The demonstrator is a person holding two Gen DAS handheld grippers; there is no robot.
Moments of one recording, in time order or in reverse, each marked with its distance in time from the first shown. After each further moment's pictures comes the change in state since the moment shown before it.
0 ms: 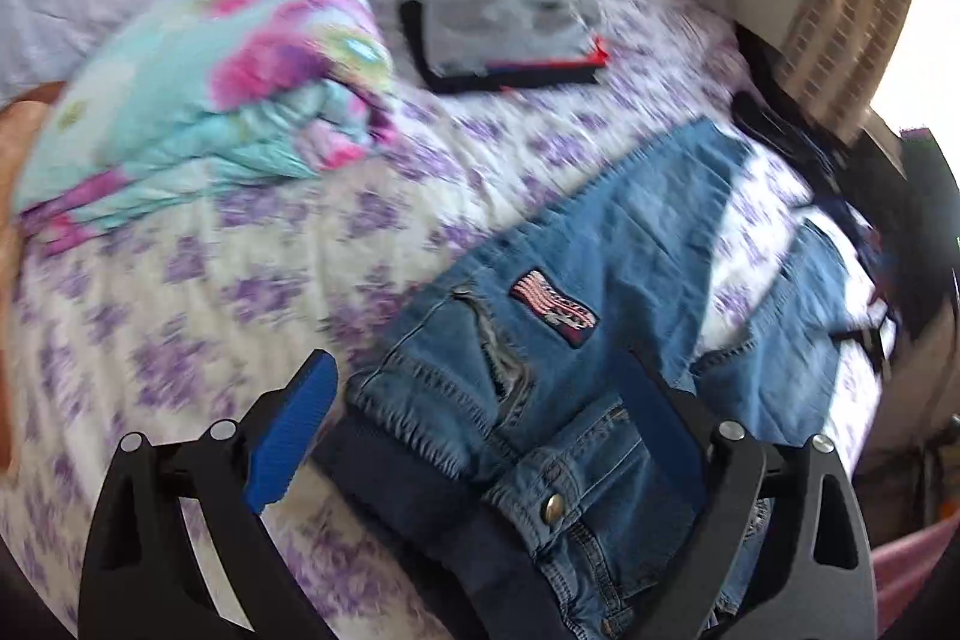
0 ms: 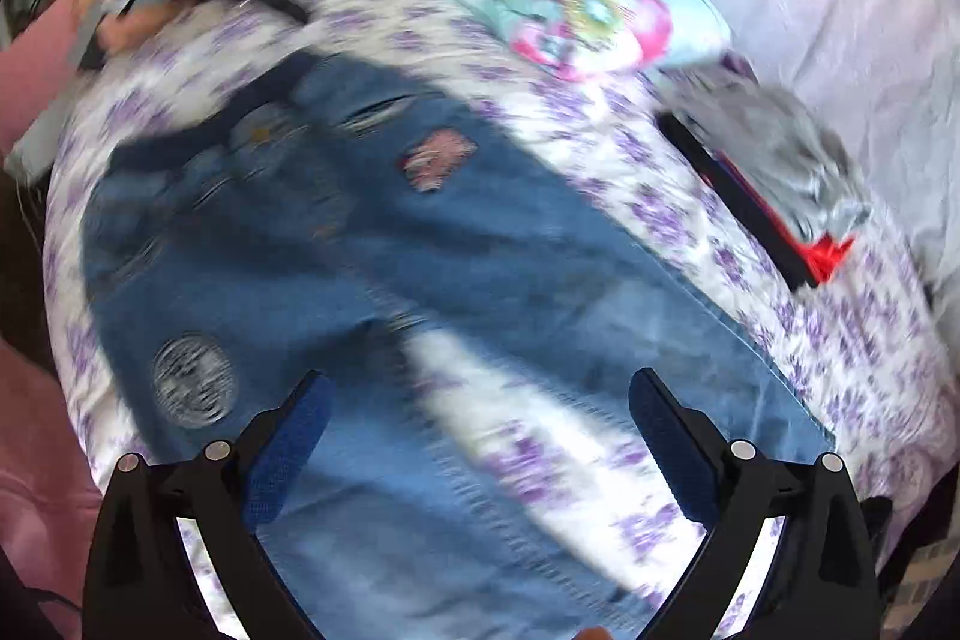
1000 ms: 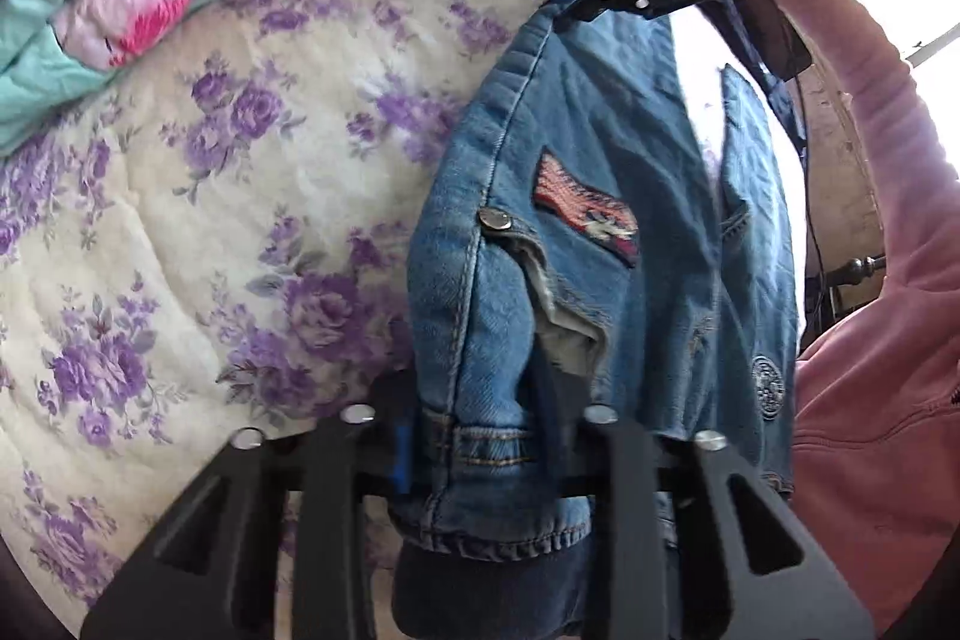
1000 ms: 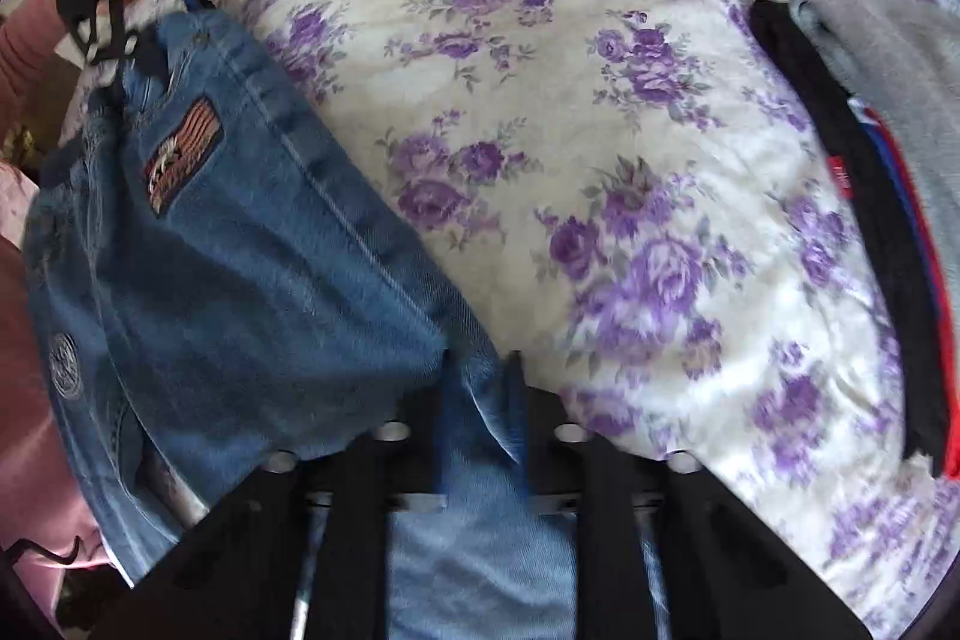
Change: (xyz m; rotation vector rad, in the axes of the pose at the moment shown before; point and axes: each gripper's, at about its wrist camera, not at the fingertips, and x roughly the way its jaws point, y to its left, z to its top) left arm 0.117 0.055 0.020 0.216 0.383 -0.380; right arm 0.172 -0.127 0.068 -0.208 0.294 0.336
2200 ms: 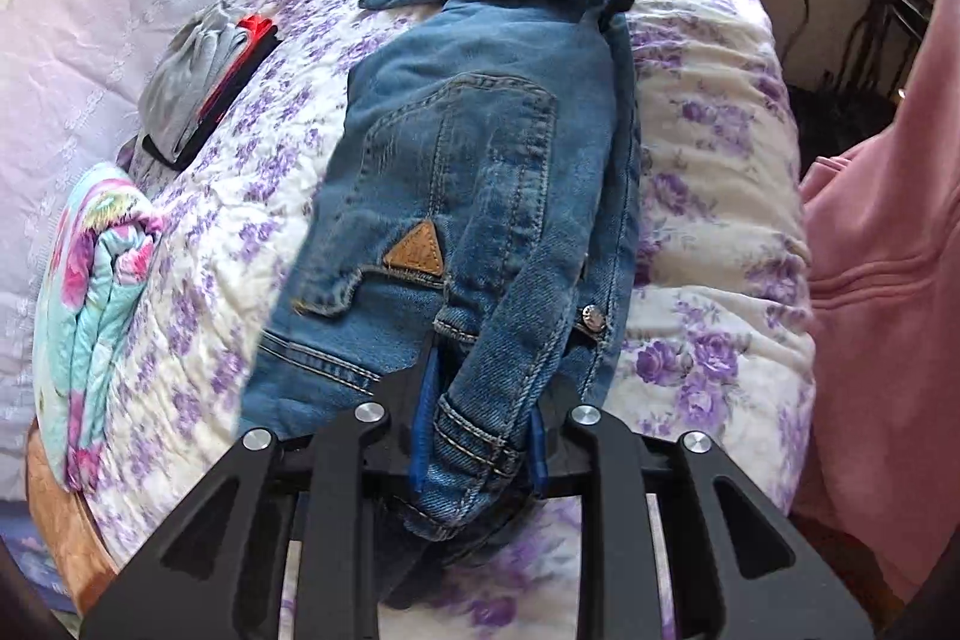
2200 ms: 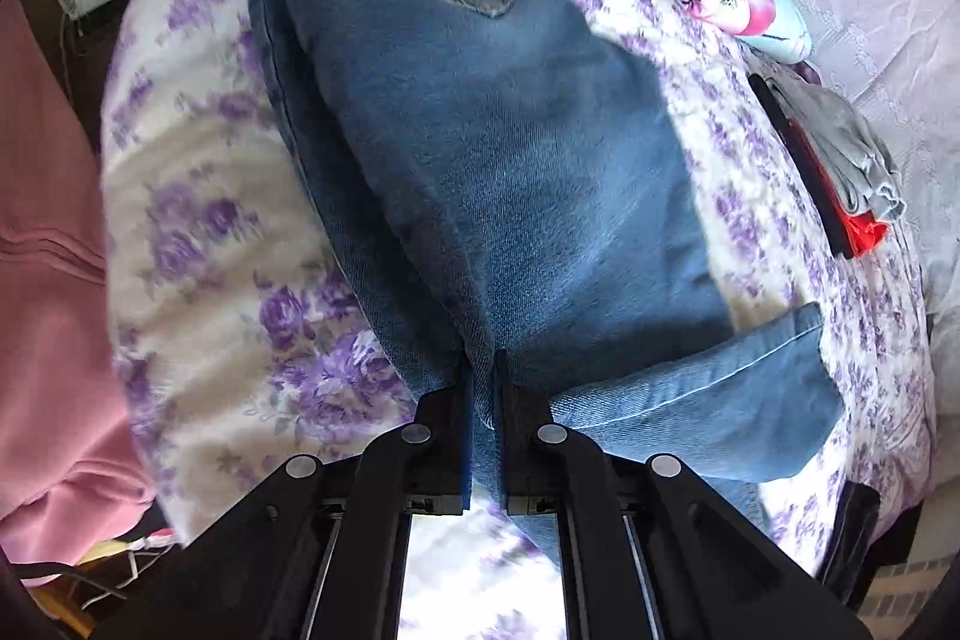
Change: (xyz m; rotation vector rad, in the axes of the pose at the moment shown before) left arm 0.062 -0.268 -0.171 0.588 -0.145 0.589; right arm 0.002 0.324 -0.192 -0.077 -0.130 -0.480
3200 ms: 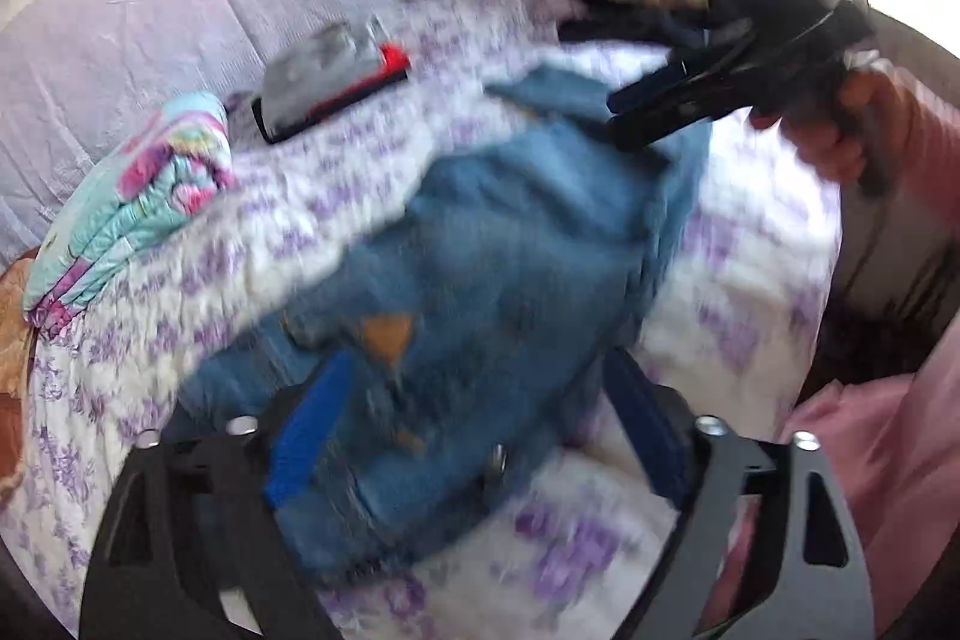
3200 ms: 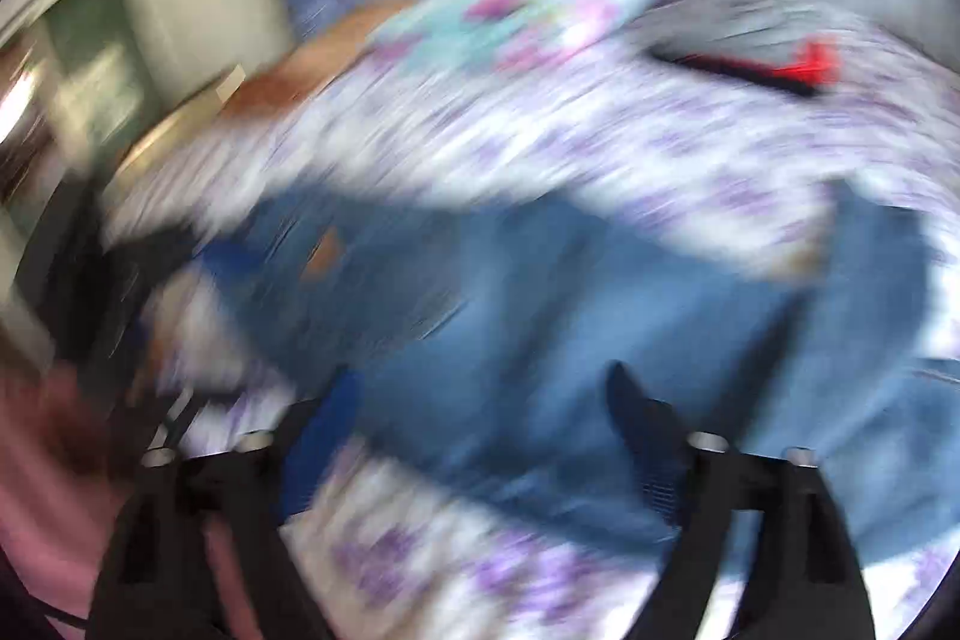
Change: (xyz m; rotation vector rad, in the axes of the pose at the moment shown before) left arm -0.026 -0.013 0.031 -0.486 -0.278 0.118; right arm -0.041 -0.080 0.019 0.926 -0.361 0.111
